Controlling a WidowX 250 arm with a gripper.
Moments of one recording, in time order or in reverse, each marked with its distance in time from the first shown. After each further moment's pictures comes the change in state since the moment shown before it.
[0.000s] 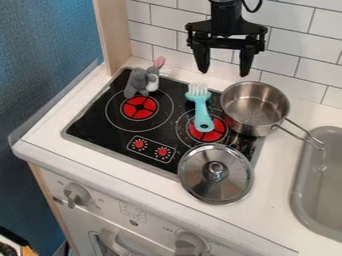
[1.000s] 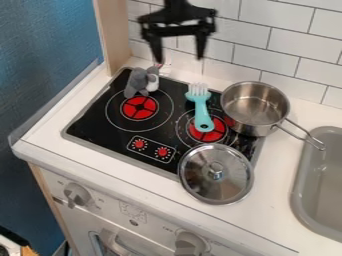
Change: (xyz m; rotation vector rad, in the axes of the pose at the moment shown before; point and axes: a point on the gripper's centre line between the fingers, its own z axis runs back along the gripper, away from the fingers) arm 0.002 0.085 0.020 0.091 -0.060 0.381
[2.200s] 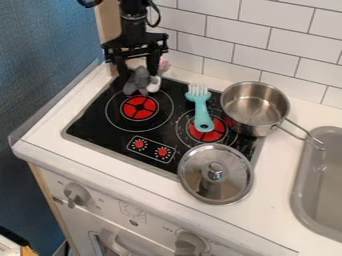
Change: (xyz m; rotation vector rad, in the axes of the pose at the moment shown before) arm 0.027 0.057 -0.068 0.142 0.053 0.238
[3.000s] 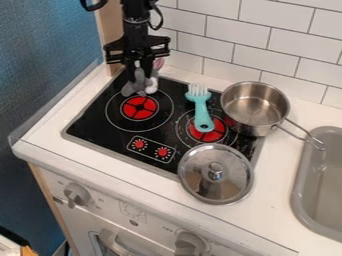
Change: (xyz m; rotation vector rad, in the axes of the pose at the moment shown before) arm -0.011 -0.010 0.001 -0.032 0.011 -0.049
